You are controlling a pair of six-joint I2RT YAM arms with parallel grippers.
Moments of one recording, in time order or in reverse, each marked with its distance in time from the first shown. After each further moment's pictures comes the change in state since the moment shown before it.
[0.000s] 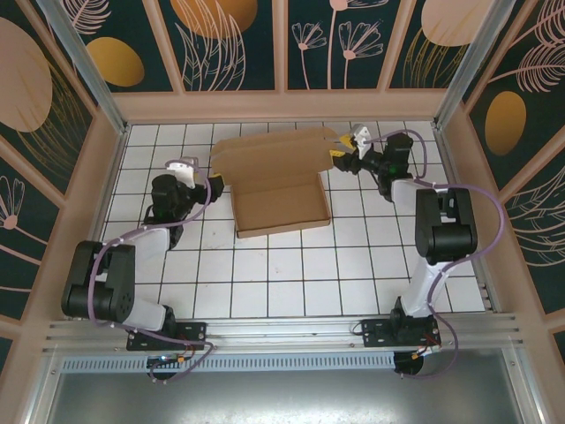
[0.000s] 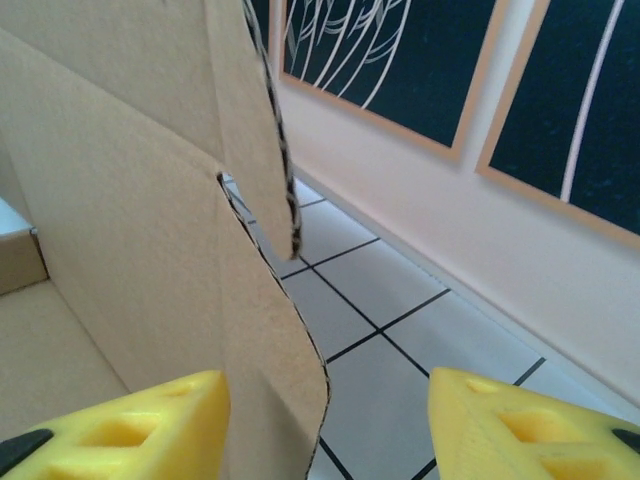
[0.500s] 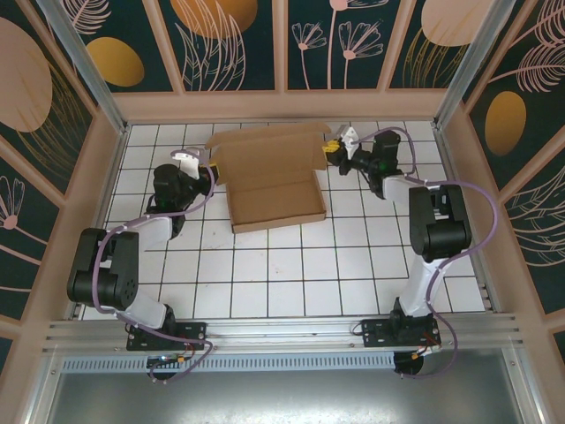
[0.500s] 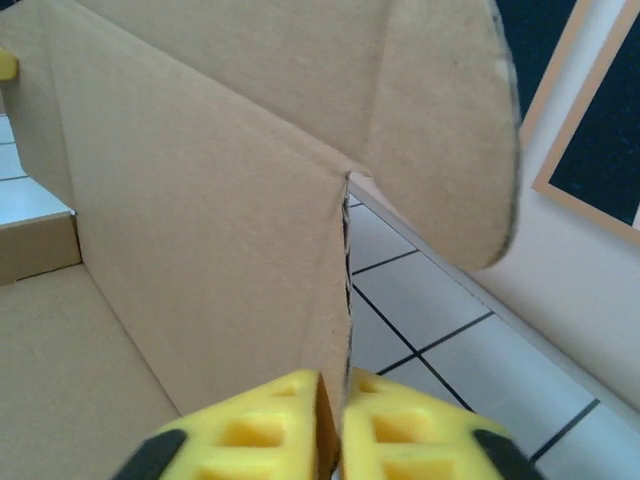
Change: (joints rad) left arm 0.000 0.072 0.089 0.021 0.091 0.043; right arm 0.078 0.014 0.022 -0.031 0.011 -0.031
